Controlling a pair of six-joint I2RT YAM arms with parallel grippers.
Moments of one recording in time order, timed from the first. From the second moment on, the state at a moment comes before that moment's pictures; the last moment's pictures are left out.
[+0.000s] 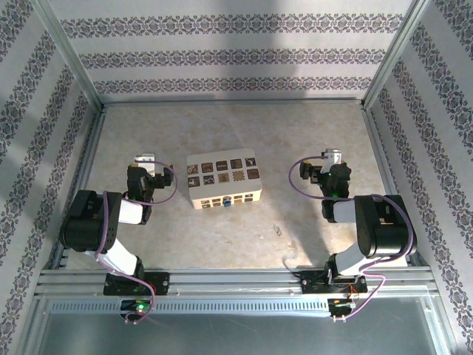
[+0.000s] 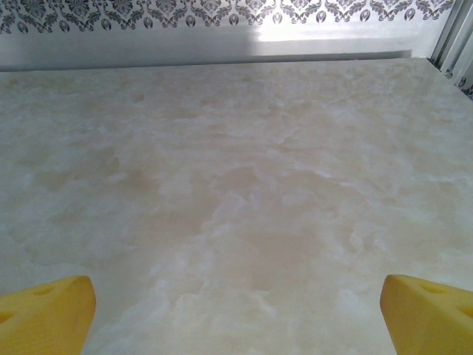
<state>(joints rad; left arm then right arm) -0.01 1.61 0.37 0.89 -0.08 0.00 -0.02 1.54 0.36 0.85 -0.03 0.05</state>
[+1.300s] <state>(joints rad) -0.01 1.13 0.78 -0.21 0.16 -0.51 0.08 1.01 0.69 -0.16 -0.44 0.57</state>
